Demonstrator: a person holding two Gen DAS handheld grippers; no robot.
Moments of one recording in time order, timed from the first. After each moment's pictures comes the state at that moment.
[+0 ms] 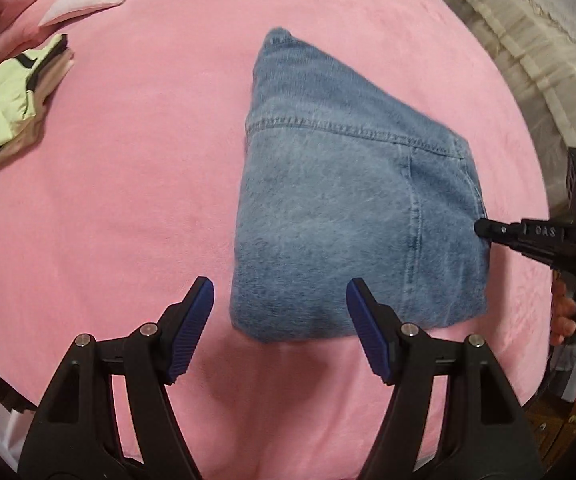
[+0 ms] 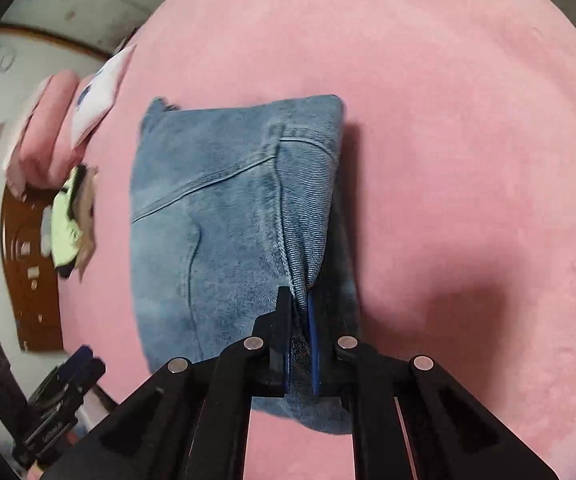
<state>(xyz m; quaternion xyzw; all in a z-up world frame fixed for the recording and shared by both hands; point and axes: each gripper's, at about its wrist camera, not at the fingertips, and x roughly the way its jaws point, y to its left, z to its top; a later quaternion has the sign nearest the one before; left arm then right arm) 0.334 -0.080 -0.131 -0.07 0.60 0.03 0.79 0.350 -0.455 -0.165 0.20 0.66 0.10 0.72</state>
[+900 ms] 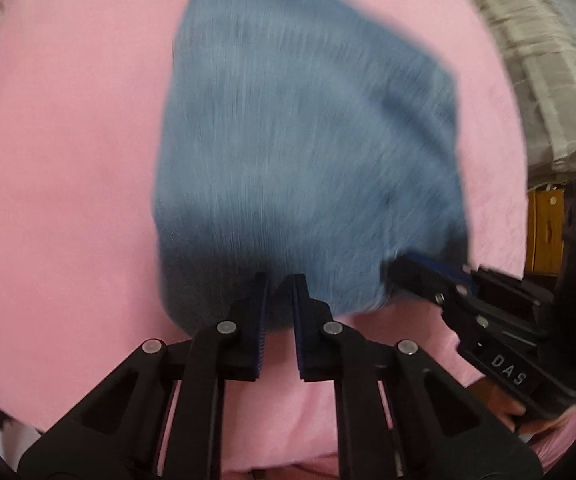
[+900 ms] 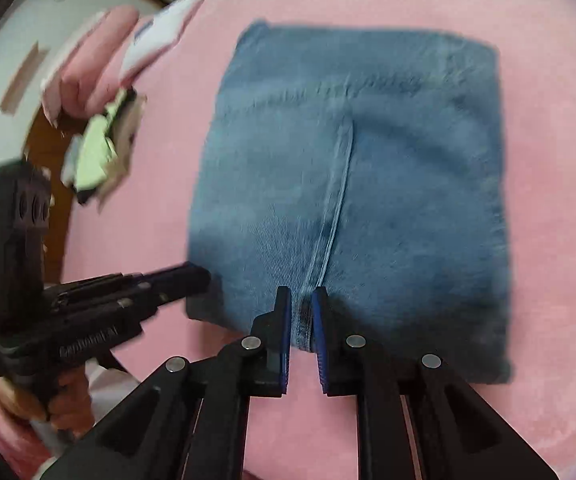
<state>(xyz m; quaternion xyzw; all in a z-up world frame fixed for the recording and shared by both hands) 0.357 -0.089 -0.199 -0.13 0.70 -0.05 0.70 0.268 -0.351 -0.119 0.12 0.65 0.21 0.72</state>
